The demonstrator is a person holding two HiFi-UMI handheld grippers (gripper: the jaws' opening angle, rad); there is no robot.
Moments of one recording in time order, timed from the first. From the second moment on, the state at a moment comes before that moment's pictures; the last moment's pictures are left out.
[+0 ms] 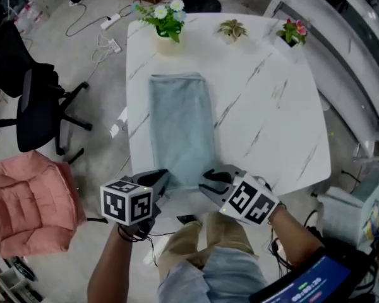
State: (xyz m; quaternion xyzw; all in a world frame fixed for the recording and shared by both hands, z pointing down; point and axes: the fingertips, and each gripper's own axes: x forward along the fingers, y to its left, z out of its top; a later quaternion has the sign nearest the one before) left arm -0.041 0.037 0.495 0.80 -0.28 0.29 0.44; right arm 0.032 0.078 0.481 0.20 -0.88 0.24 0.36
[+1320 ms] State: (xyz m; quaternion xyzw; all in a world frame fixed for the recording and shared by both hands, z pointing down) left arm 0.001 0.046 0.430 0.87 -0.19 0.27 0.38; right arm 0.100 -0.024 0.402 0.40 -0.85 0.16 0.30
